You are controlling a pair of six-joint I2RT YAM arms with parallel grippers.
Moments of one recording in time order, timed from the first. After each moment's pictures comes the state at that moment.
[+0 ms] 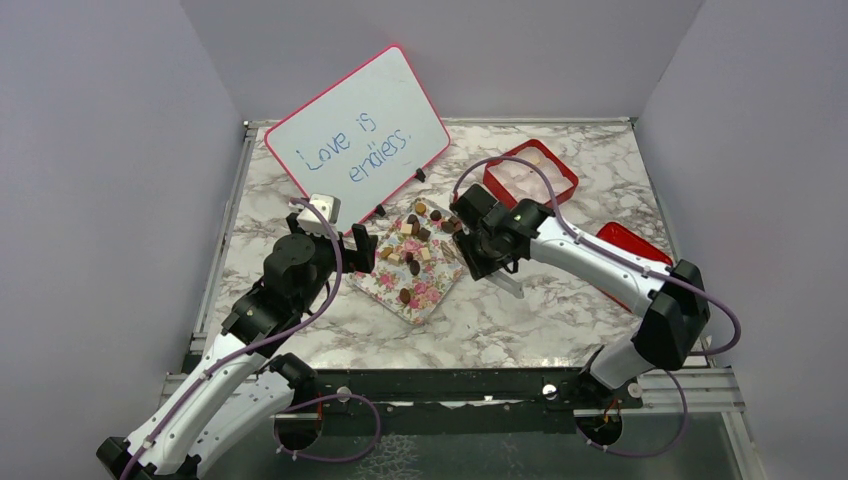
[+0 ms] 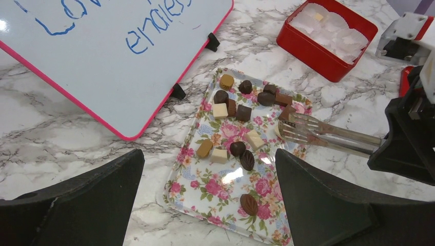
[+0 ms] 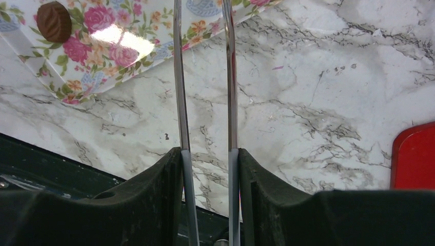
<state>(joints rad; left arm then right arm) -0.61 0.63 0.71 -0.32 -0.25 -0.22 0.83 1.53 1.32 -0.95 0.16 0.28</state>
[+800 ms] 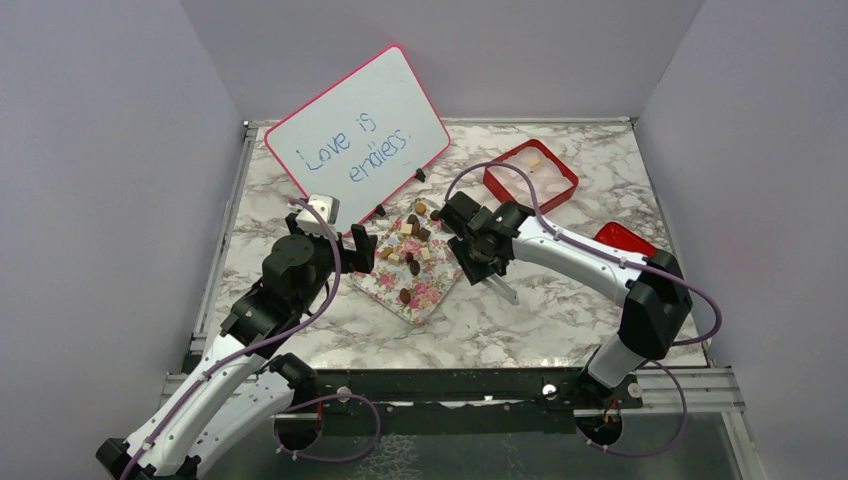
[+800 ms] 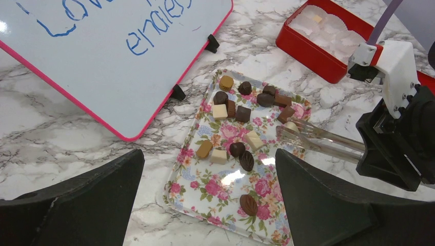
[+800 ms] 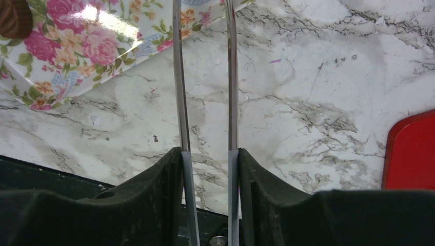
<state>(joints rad) -0.61 0.62 0.71 -0.32 -0.25 -0.22 0.87 1.63 1.34 -0.99 0.22 0.31</state>
